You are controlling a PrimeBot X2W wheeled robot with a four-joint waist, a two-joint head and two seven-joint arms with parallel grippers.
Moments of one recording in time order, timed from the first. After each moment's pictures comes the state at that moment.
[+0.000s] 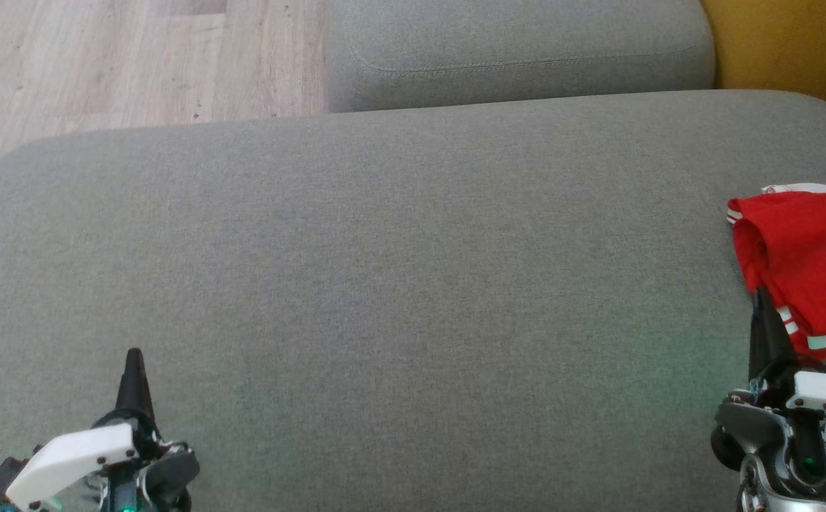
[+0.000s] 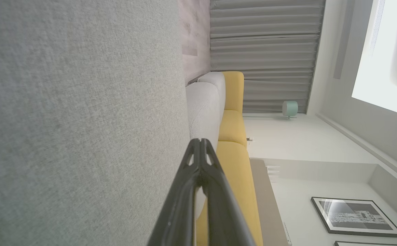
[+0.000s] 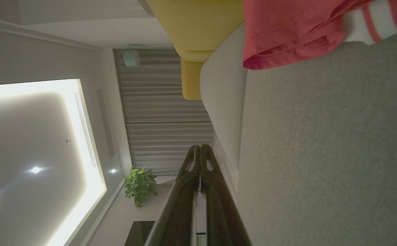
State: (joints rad) left arm -0.06 0.04 0.07 0.28 -1.60 -0.12 0.11; right arm -0.09 -0.04 -0.13 0.29 1.60 0.13 0.11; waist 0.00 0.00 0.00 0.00
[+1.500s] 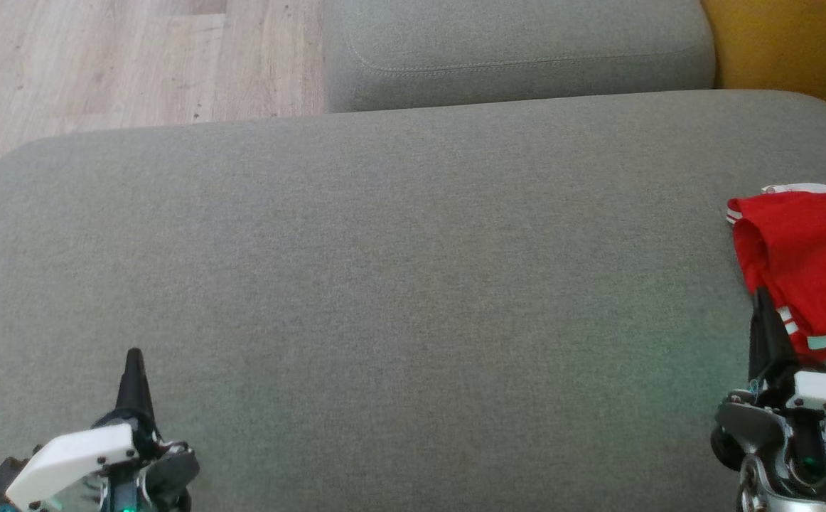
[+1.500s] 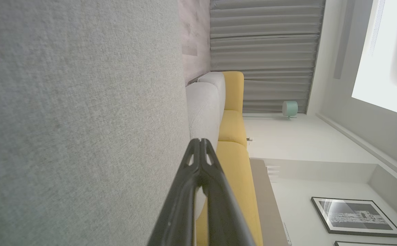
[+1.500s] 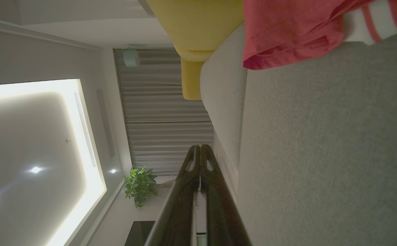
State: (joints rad) left arm -0.06 0.04 0.07 0.28 -1.60 -0.12 0.11; right arm -0.09 -0.04 -0.13 0.29 1.60 0.13 0.11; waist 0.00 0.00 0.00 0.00
